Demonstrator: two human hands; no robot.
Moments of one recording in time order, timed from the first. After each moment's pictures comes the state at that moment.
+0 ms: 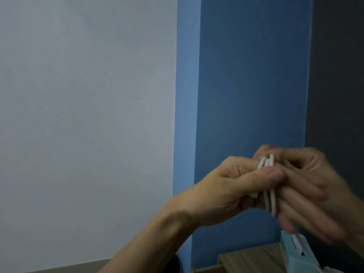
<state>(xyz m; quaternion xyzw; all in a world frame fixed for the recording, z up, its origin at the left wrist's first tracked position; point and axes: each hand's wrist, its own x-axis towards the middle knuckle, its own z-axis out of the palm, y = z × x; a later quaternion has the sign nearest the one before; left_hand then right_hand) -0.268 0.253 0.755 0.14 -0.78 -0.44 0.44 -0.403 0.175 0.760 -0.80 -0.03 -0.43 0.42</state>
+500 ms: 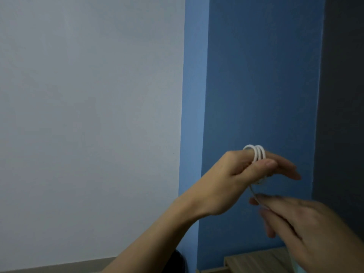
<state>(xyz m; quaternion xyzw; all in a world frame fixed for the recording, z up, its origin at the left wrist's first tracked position) -0.250 0.244 0.757 0.33 -0.80 -0.15 0.48 -0.403 0.207 0.720 -0.89 0.15 -0.43 -0.07</state>
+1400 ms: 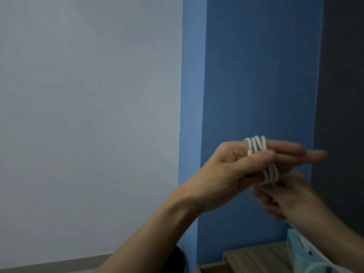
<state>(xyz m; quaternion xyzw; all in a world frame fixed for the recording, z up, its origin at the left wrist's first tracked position) -0.257 0.242 0.757 0.16 -0.77 -0.36 0.50 -0.387 0.173 0.728 -0.77 0.14 -0.42 0.46</state>
